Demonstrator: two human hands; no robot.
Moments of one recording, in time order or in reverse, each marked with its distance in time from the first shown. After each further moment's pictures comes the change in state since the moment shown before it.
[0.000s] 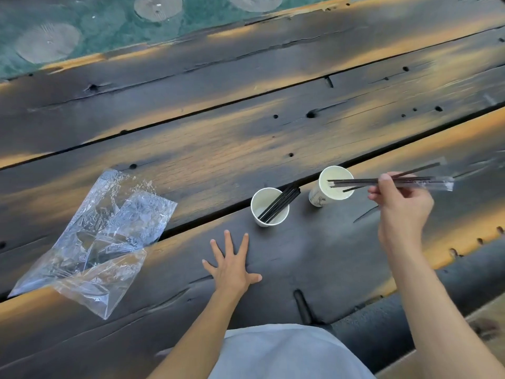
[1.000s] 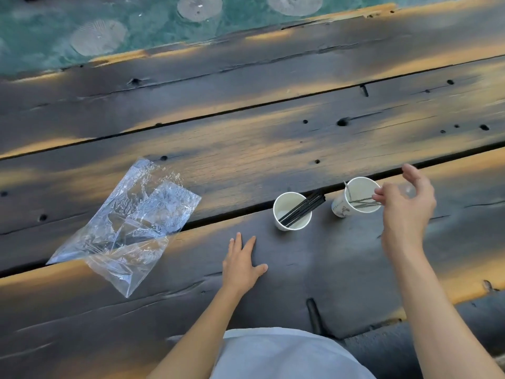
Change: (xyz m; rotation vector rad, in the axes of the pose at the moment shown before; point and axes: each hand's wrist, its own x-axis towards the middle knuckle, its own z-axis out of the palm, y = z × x) left_hand -0.003 -0.019 -0.010 -0.345 0.063 -0.005; right_hand -0.002 0.001 0.042 -0.220 -0.044 -0.019
